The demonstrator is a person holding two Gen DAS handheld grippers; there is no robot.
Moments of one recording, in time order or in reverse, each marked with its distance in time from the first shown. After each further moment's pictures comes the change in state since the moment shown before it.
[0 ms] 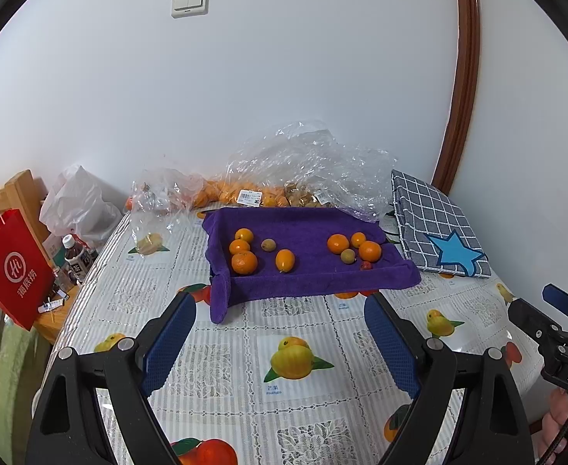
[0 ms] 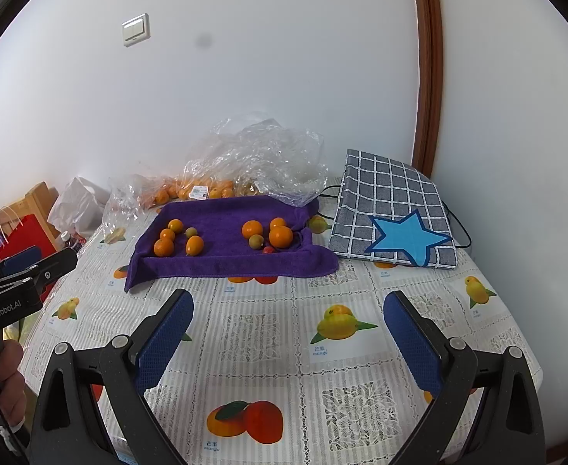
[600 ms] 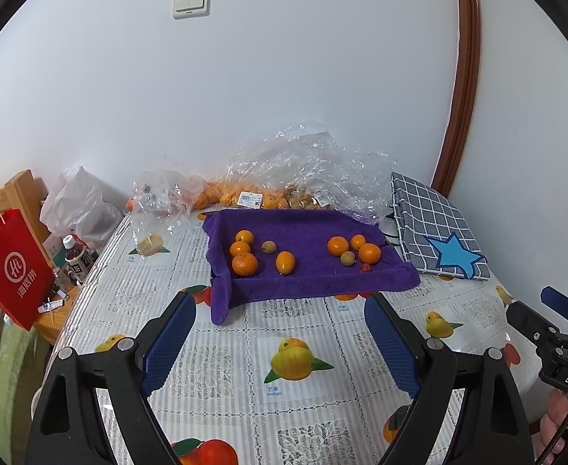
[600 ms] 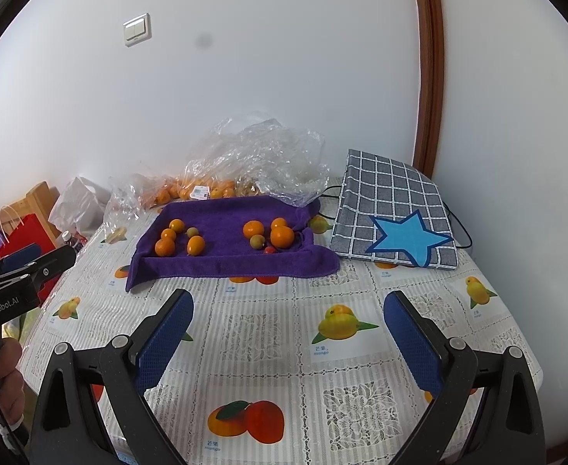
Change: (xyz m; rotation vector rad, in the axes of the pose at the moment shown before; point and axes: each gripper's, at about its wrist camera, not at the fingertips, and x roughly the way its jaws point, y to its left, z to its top) left arm -0.001 0.000 0.003 0.000 -0.005 -0.001; right arm 0.001 0.001 0.000 0.003 0.001 0.000
